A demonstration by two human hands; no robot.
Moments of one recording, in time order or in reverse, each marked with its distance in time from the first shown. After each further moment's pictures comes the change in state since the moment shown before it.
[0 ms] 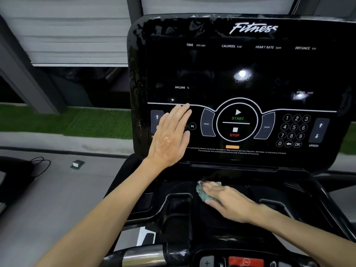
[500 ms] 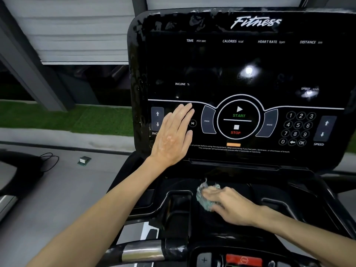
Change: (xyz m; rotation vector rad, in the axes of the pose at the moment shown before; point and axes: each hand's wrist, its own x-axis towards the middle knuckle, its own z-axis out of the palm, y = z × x) left_hand -0.003 0.007 0.005 0.003 -0.042 -0.031; right_hand -0.009 -0.004 -0.002 0.132 0.029 -0.163
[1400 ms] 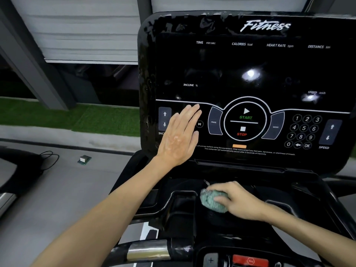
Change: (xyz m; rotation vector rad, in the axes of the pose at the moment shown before) left_hand 0.000 -0.002 0.000 0.018 0.000 0.010; right_hand 0.006 -0.018 -0.022 0.284 0.024 0.236
